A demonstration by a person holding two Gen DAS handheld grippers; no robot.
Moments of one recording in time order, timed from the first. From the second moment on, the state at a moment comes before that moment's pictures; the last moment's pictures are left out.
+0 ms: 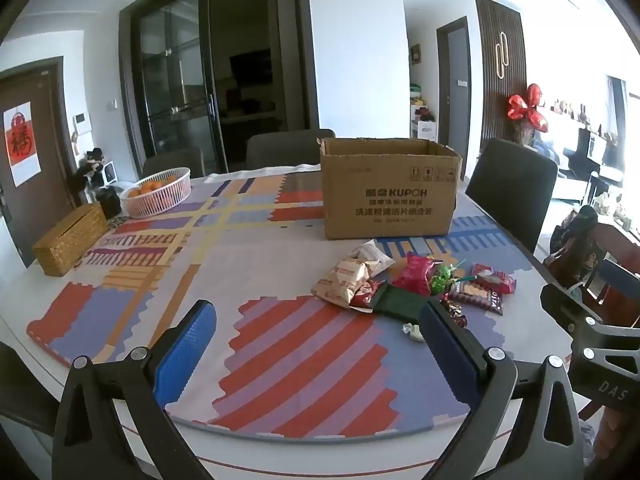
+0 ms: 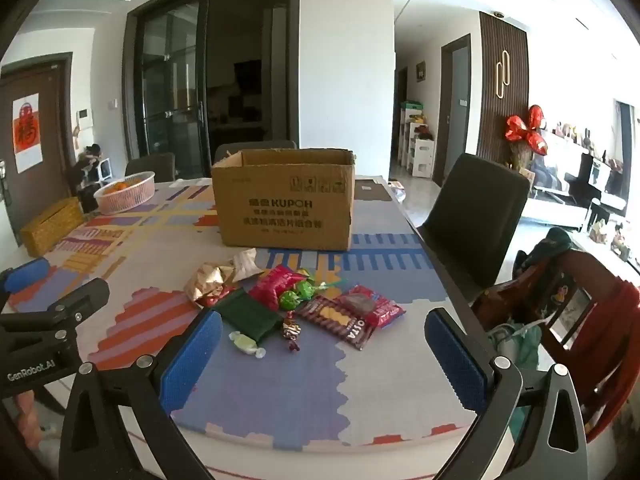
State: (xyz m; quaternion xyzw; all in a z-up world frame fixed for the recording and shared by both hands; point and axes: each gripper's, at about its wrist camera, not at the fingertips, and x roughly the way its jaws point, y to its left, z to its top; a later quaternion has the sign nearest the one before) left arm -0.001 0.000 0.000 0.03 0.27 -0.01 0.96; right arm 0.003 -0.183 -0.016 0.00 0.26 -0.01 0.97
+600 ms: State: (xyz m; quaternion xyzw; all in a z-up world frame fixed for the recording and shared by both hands) left arm -0.012 0.004 0.005 0.03 0.26 0.00 0.97; right arm 0.000 -0.182 -0.015 0.00 0.25 0.00 0.97
